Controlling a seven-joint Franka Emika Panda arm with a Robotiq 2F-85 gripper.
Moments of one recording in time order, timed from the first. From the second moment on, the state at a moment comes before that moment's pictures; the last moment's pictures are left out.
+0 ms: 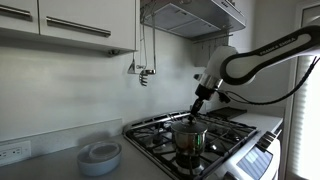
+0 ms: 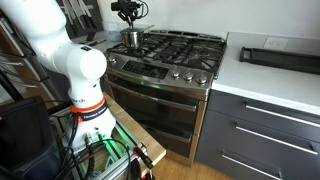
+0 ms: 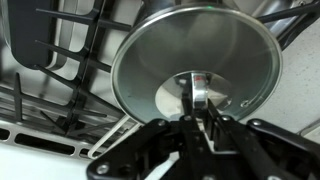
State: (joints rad) arm 0.38 -0.25 0.26 -2.27 0.13 2.47 -0.26
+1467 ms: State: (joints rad) arm 0.38 -0.45 0.15 -2.14 0.21 2.20 -0.29
